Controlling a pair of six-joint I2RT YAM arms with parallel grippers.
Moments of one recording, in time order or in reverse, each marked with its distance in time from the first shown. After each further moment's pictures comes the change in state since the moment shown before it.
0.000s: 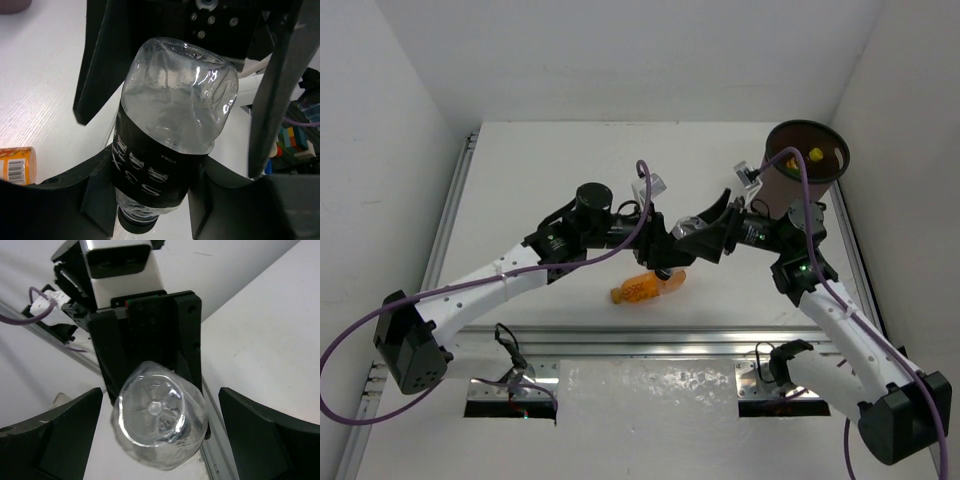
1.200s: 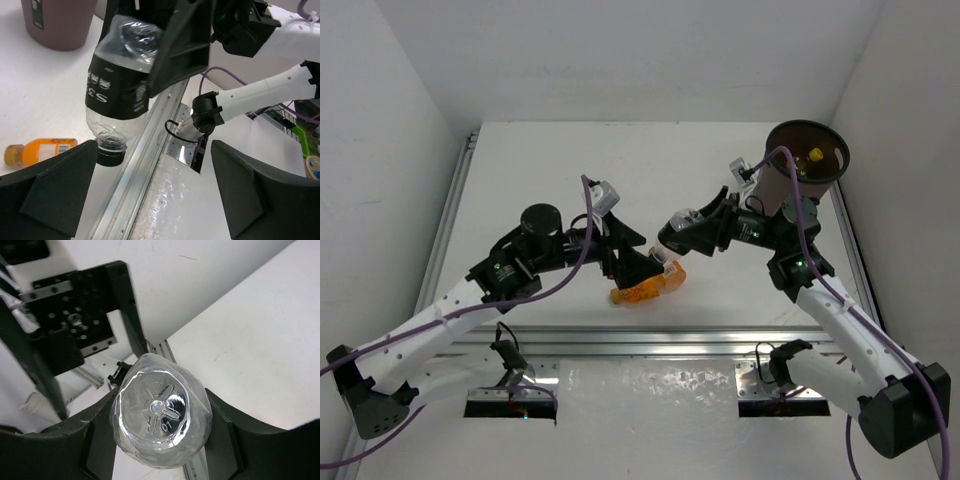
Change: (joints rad) left arm -0.008 -0.314 -0.098 -0.109 -0.188 0.095; right arm 0.044 0.037 0.027 -0.033 0.054 -0.142
